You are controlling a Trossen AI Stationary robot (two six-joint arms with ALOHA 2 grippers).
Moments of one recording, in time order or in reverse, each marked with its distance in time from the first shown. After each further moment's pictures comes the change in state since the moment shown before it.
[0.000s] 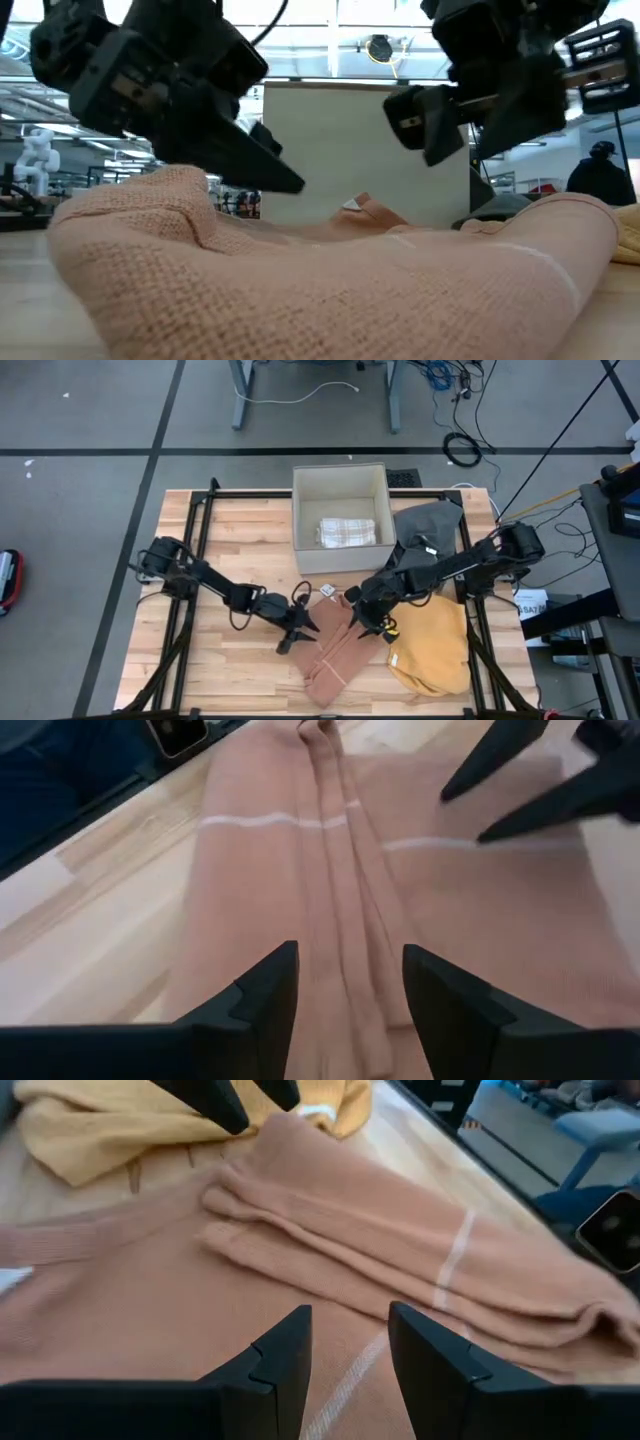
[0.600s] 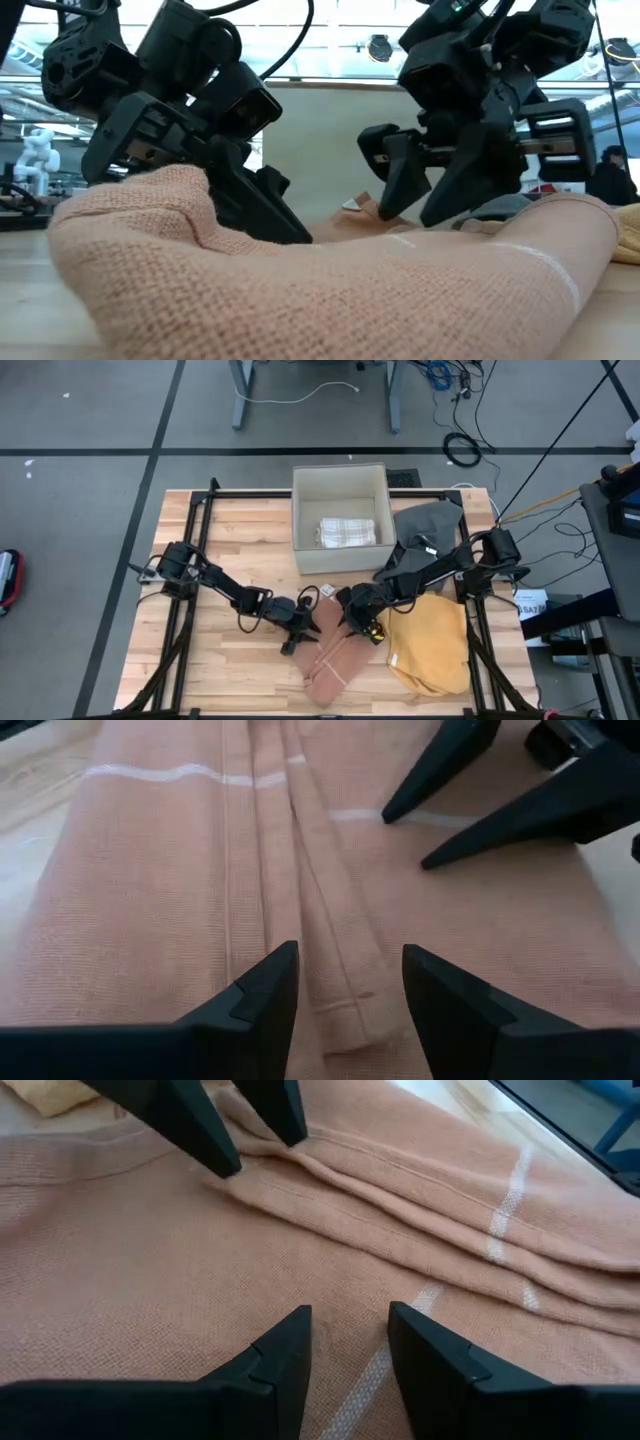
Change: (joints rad) left arm 0.007 0.123 0.045 0.000 -0.009 0.008; right arm -0.006 0.195 0.016 0.190 0.089 -0.034
